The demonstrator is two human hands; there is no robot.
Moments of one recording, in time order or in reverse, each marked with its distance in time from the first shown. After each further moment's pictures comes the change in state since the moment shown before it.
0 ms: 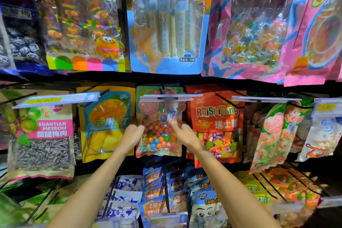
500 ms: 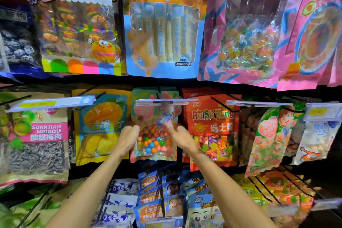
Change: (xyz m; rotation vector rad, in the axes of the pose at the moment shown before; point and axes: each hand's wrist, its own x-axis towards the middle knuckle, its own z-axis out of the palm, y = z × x) left_hand -0.012 0.010 -0.003 -0.019 0.021 0.110; right_hand -0.002 -0.006 -0.001 -0.055 0.007 -0.032
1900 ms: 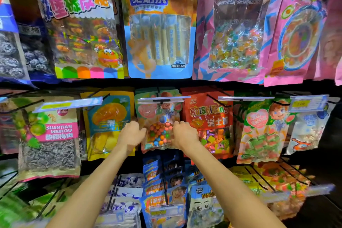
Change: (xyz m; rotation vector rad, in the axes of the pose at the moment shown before) left_hand 0.001 0.006 -0.008 0.589 0.008 0.144; right_hand -0.035 -0.027 -0.011 -0.886 0.039 -0.063
